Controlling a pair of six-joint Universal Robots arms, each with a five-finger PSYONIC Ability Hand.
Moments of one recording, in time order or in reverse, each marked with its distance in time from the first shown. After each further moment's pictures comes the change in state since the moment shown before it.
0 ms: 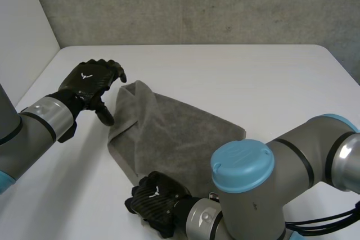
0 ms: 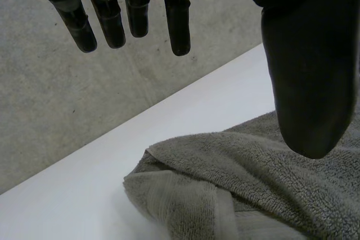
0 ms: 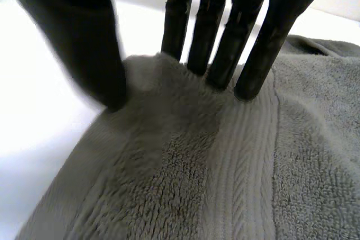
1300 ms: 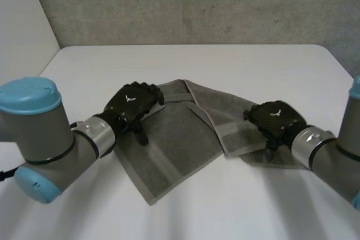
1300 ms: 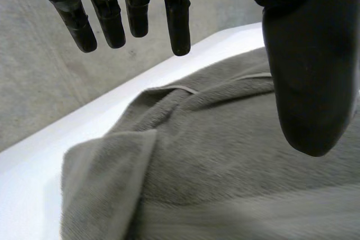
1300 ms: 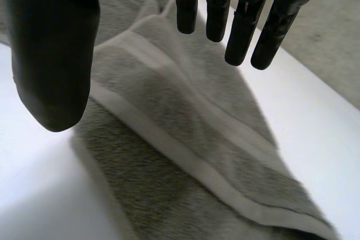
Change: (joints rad) left arm -0.178 -0.213 0.070 0.083 -0.016 0.009; right arm -0.583 -0.226 0.149 -0.015 0.138 -0.084; left_hand 0.000 0.000 0.000 0.000 0.000; right_hand -0.552 -0.545 -0.504 -0.531 -0.568
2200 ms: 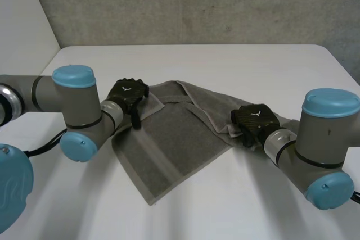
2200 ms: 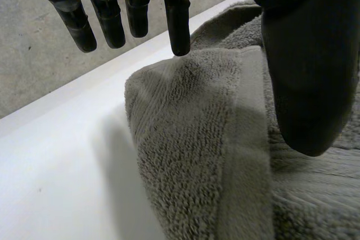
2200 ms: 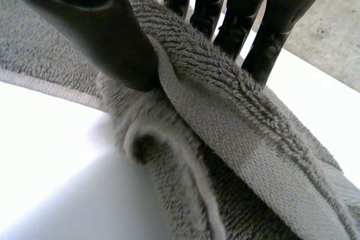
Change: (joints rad) left arm 0.004 -0.447 0.556 -0.178 -0.222 0.013; right arm 0.097 0.218 -0.112 -0.186 0.086 0.192; left_hand 0.002 0.003 0.003 0.003 0.022; right_hand 0.854 0.810 0.777 0.830 0.875
